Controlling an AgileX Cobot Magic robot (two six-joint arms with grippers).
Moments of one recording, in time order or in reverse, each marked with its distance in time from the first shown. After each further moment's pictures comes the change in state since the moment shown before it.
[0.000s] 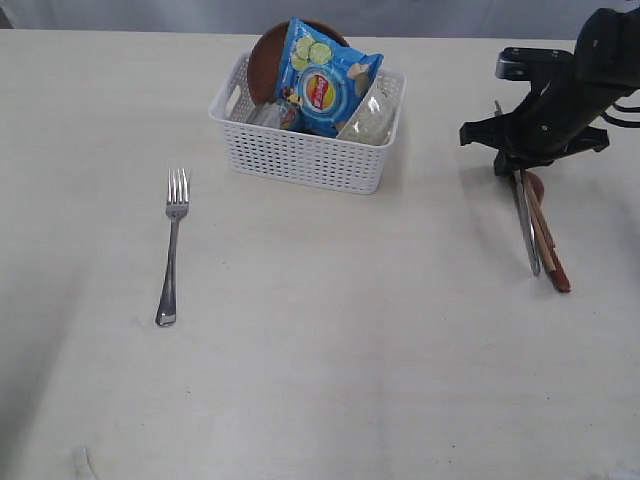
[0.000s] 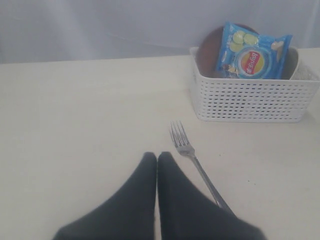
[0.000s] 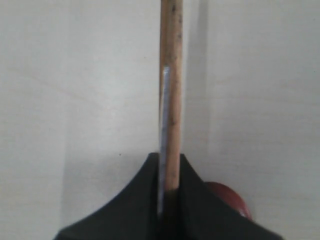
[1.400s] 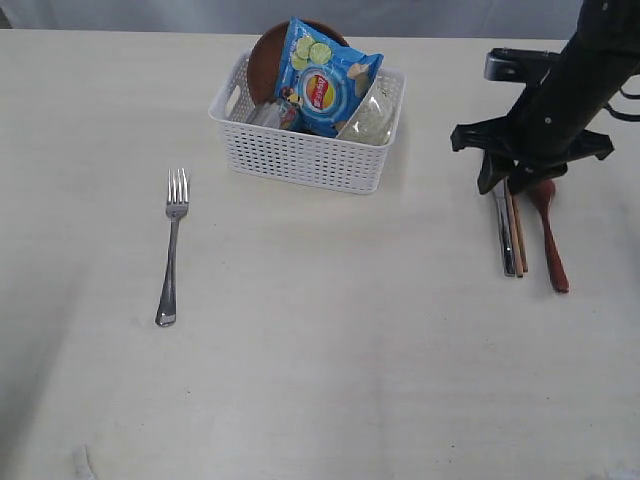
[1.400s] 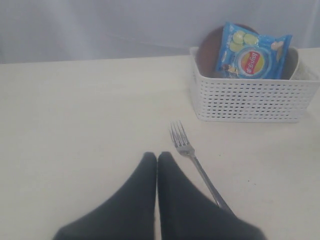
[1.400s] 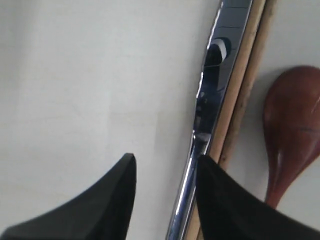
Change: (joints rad) left arm 0.000 0.000 0.000 0.000 0.000 0.000; right arm 0.052 -0.127 0.029 0.050 0.278 -0.002
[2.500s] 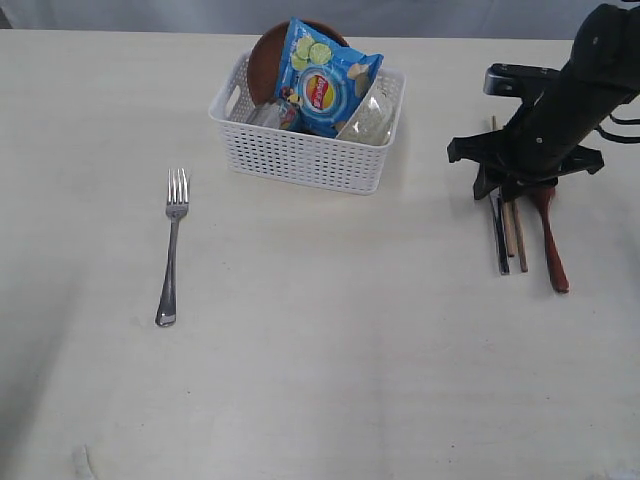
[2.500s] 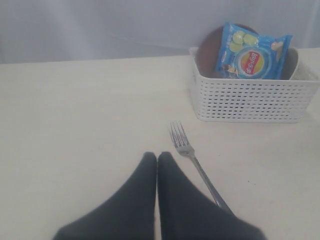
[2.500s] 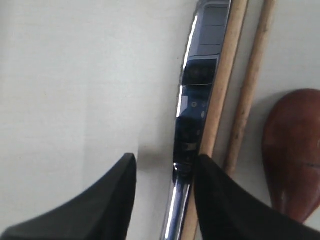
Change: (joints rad) left arm 0.000 0.000 0.000 0.000 0.000 0.000; right arm 0.000 0.066 0.061 0.031 -0.148 -0.008
